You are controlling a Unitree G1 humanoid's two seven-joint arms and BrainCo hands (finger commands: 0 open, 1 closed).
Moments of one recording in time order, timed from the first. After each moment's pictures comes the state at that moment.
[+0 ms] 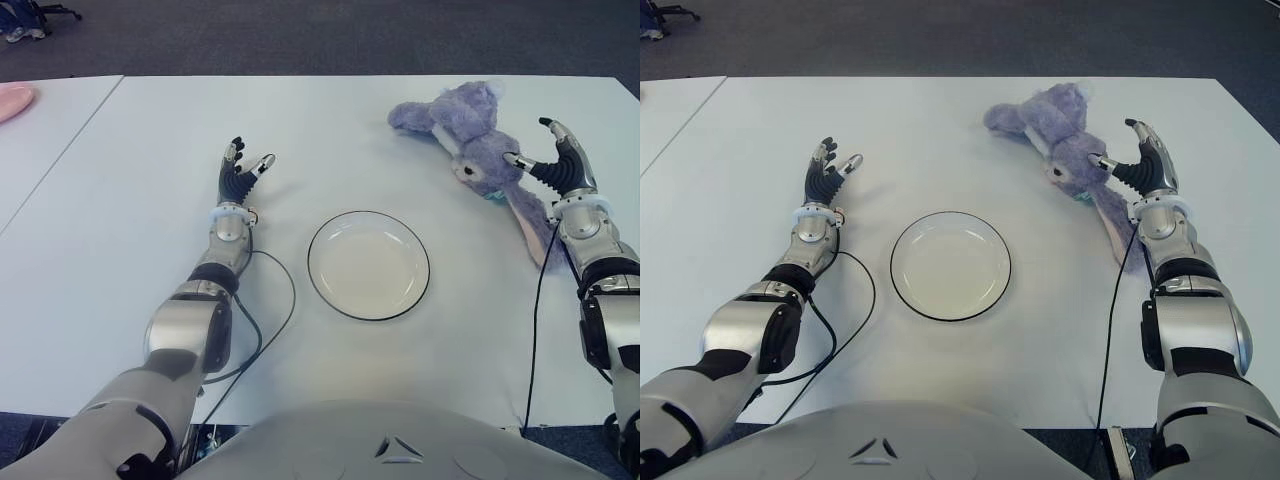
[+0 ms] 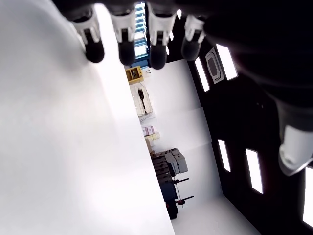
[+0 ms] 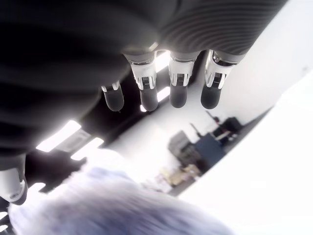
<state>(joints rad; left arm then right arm) -0.62 0.15 0.10 1.24 0.15 -0.51 0.25 -0.69 -0.70 0.07 1.31 -0.38 -0.62 -0.27</state>
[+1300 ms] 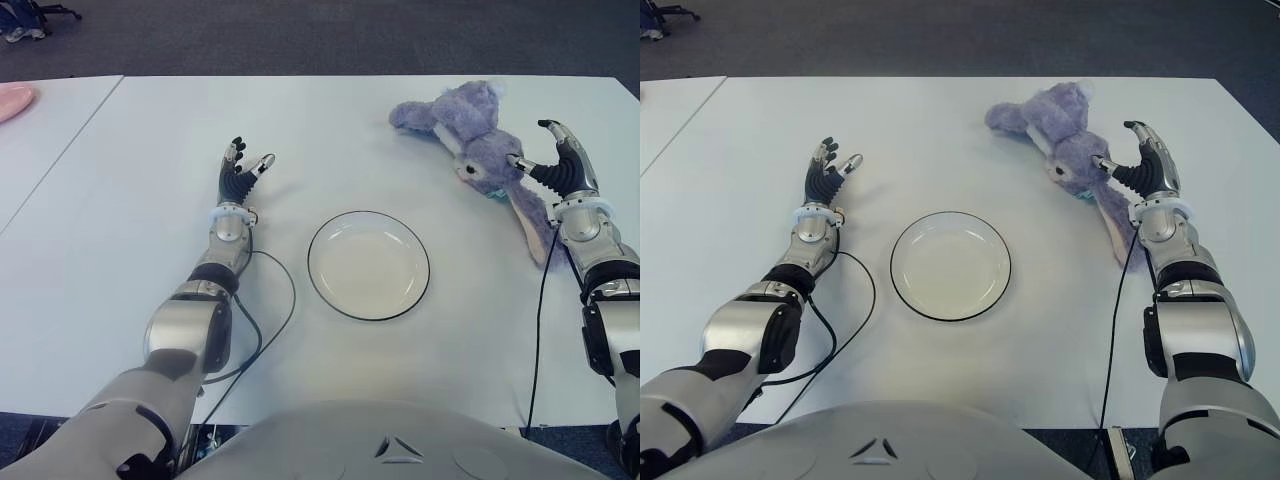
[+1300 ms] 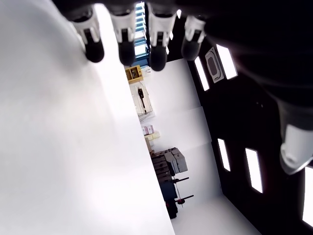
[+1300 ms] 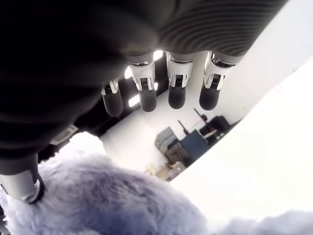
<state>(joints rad) -0.62 0.15 0.10 1.24 0.15 -0.51 0.24 -0.67 -0.73 0.11 1.24 -0.40 -0.63 -0.32</state>
